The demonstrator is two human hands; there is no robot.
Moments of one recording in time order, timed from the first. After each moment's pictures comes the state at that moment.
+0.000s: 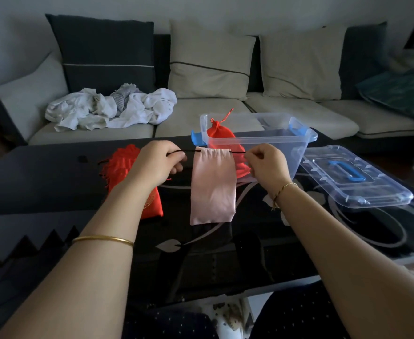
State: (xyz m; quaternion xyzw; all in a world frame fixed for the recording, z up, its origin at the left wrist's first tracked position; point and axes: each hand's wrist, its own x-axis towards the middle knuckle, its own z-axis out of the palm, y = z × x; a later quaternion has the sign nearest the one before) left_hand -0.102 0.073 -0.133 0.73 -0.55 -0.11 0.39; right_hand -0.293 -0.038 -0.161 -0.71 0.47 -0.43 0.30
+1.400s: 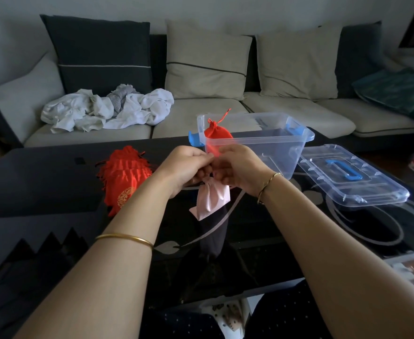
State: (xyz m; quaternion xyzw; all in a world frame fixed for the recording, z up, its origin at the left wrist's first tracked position) left_hand -0.147 0.057 -0.130 0.64 -0.46 -0.37 0.49; right_hand -0.264 -0.004 -0.133 -0.63 0.37 -0.29 0.61
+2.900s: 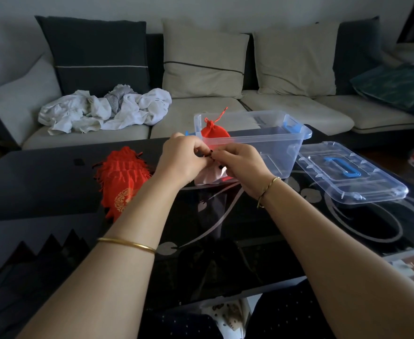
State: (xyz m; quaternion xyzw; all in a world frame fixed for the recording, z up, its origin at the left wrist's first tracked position) left_hand -0.153 0.054 -0.120 0.73 -0.57 -0.04 0.38; right_hand -0.271 -0.011 -0.145 -0.70 0.35 -0.40 0.47
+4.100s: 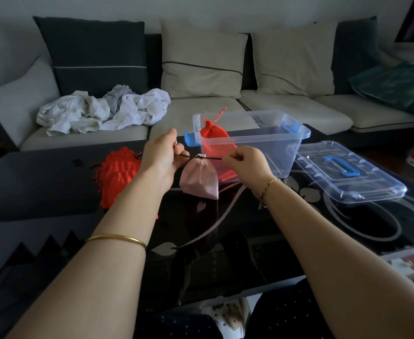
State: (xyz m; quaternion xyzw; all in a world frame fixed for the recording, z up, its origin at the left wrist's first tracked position) left_hand -0.139 0.050 -0.116 0.52 -0.24 -0.39 0.72; right_hand -0.280 -0.024 -0.154 -0.76 0.43 -0.39 0.31
